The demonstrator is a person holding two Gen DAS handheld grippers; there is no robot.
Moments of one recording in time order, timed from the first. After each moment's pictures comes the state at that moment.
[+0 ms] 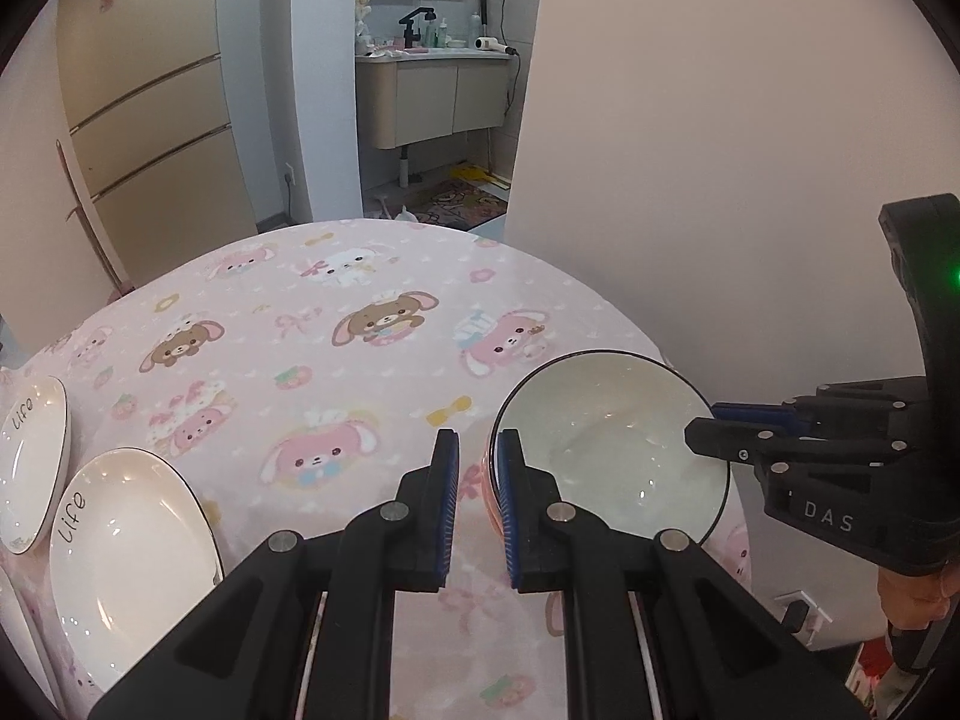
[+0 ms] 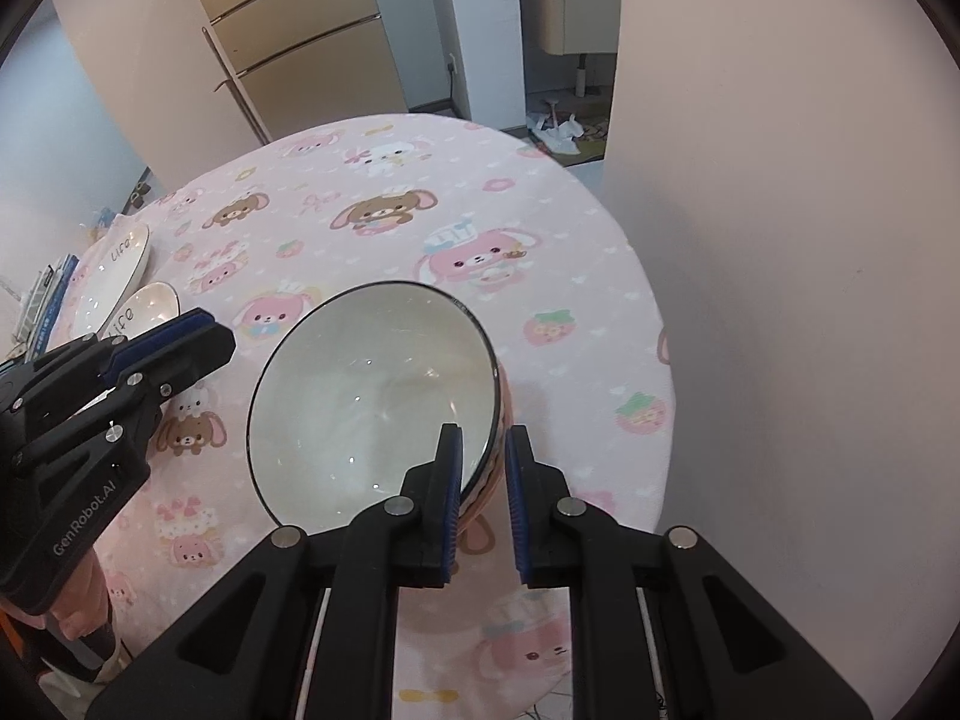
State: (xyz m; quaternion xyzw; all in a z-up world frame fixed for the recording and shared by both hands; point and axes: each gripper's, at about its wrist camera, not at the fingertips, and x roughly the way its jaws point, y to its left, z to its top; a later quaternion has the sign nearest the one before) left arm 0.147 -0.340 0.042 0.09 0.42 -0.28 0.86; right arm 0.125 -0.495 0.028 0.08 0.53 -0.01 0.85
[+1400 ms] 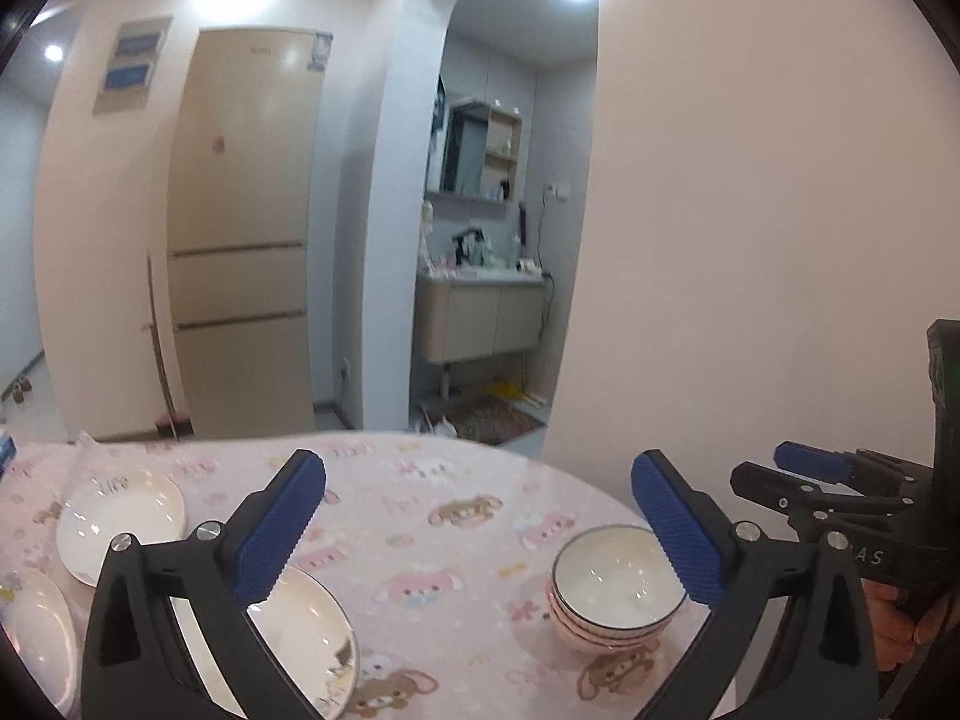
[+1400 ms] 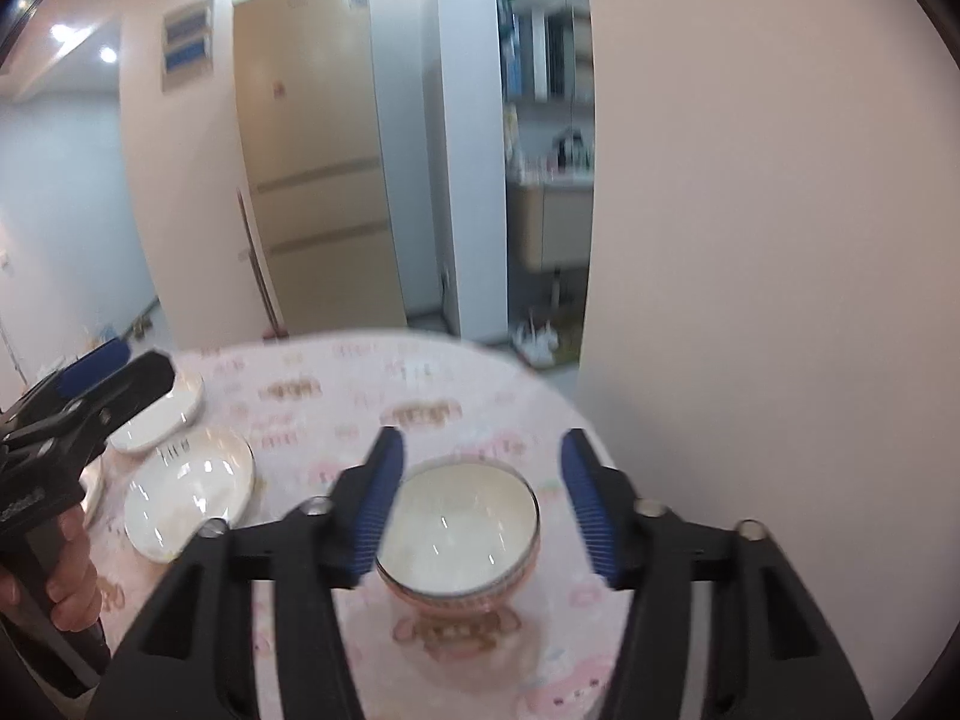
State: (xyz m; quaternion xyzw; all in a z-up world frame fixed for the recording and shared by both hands) left arm 0.066 -0.225 0.143 -0.01 0.16 -0.25 0.96; right arm 0.034 -0.452 0.128 0.05 0.26 -0.05 0.96
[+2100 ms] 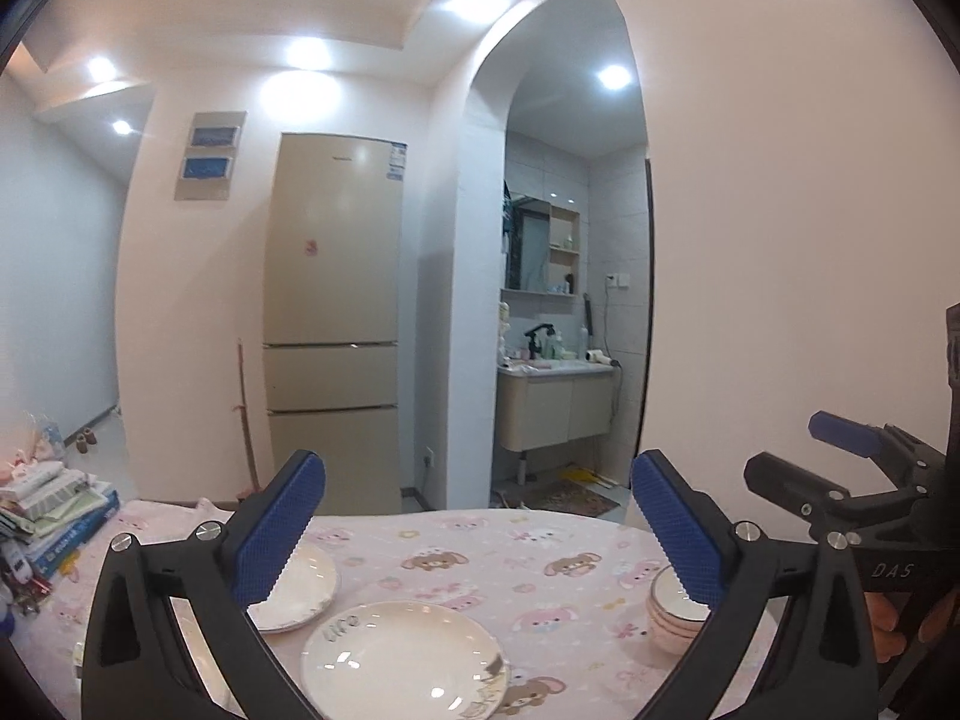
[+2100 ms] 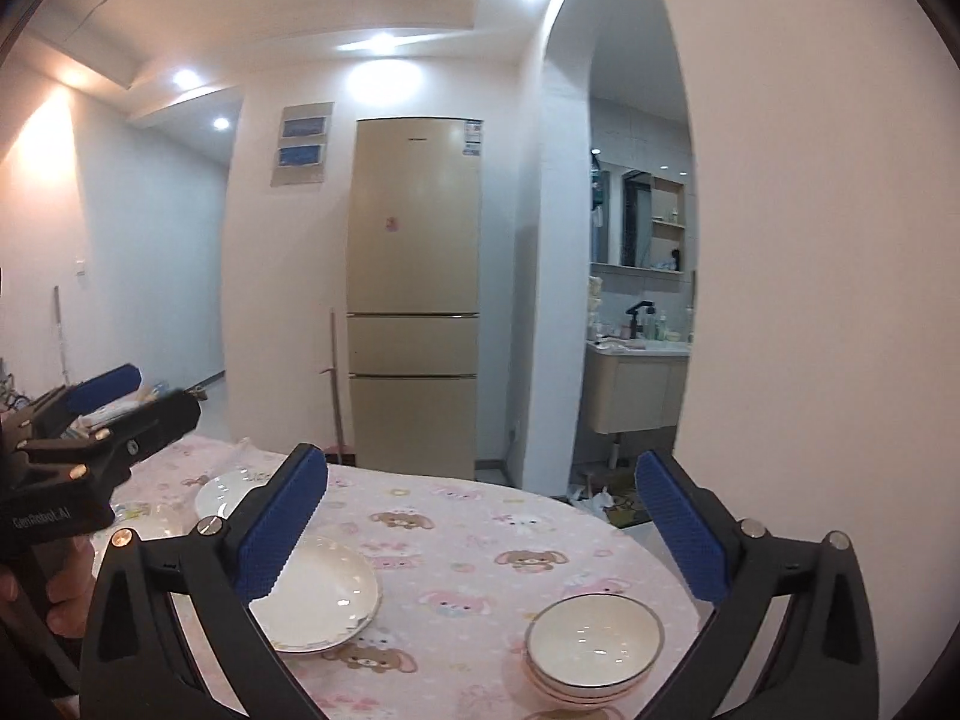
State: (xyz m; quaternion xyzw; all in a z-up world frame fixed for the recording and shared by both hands) left arm -0.013 -0.101 0.181 -0.01 0.04 -0.17 0.98; right arm -0.007 -0.331 0.174 -0.01 0.08 0.03 1.00
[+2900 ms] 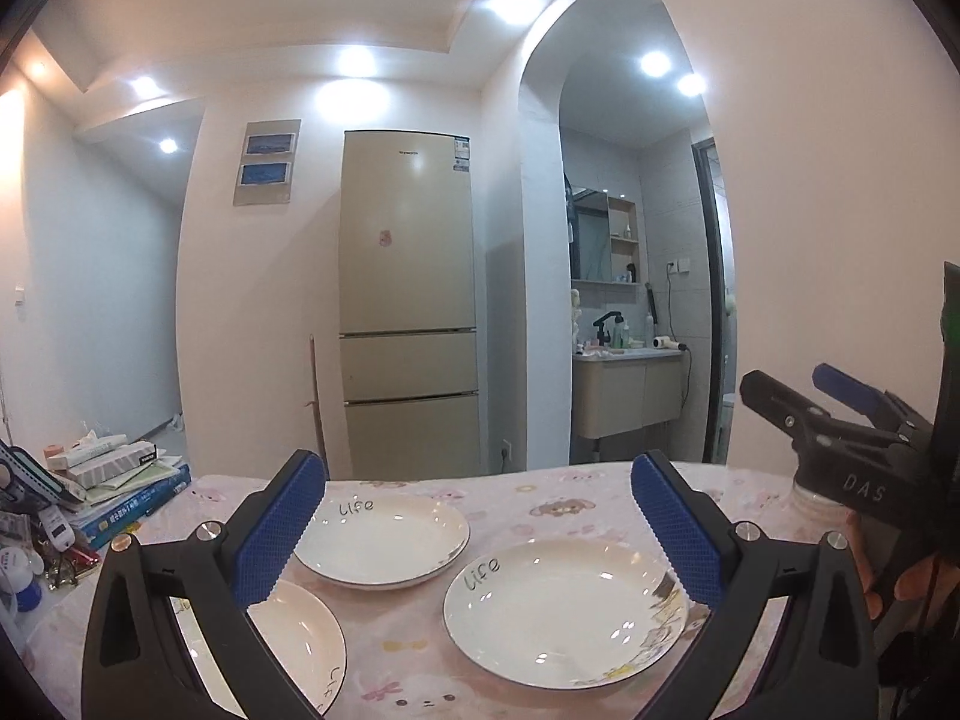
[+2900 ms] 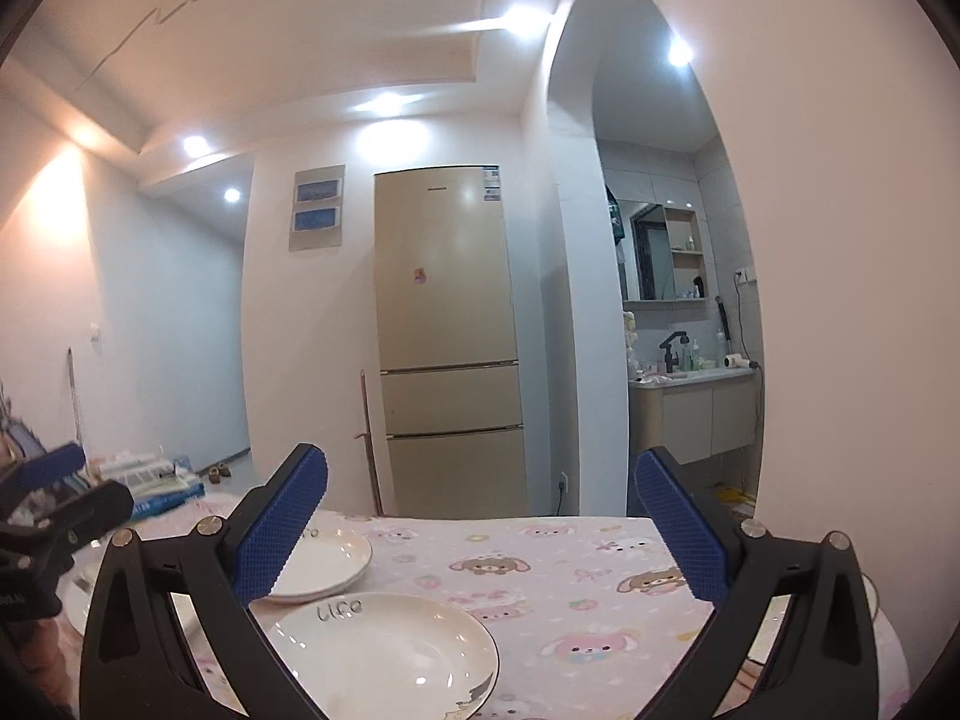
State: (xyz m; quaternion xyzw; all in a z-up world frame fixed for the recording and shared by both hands) left arm 0.009 -0.016 0.057 0.02 0.03 -0.10 0.99; right arm 0.038 -0.241 0.072 0.03 -0.02 0.04 1.00
